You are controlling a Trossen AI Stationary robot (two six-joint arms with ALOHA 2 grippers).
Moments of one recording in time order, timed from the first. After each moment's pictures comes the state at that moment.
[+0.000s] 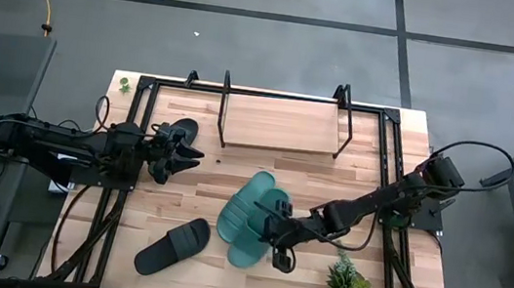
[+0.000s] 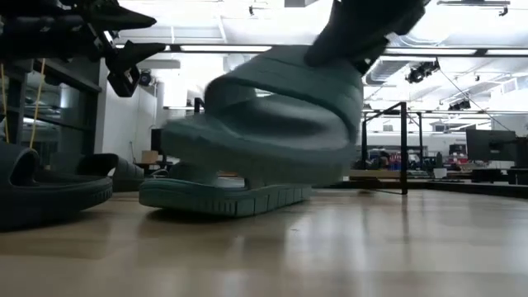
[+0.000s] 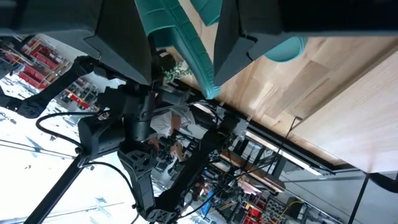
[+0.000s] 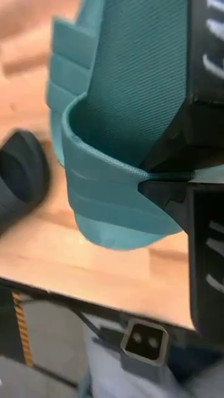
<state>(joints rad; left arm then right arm) 0.17 0.56 0.15 0.45 0.08 -0.55 0.44 1.70 1.11 -0.17 0.17 0.39</state>
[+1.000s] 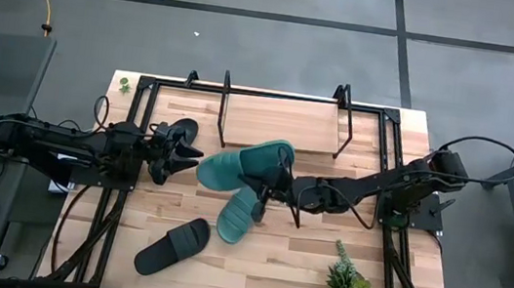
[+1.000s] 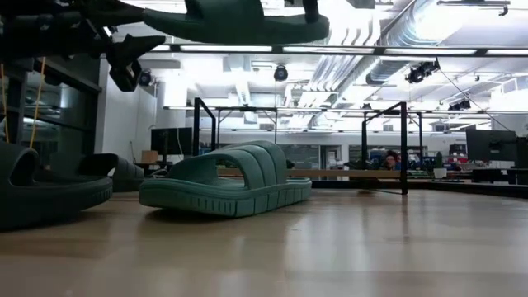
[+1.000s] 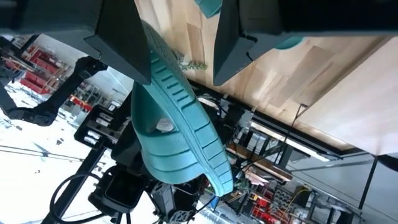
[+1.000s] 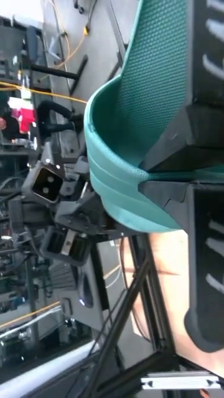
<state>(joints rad) 0.17 0.56 0.15 0.48 0.10 -0.49 0.28 1.63 1.13 0.38 0.55 0.15</state>
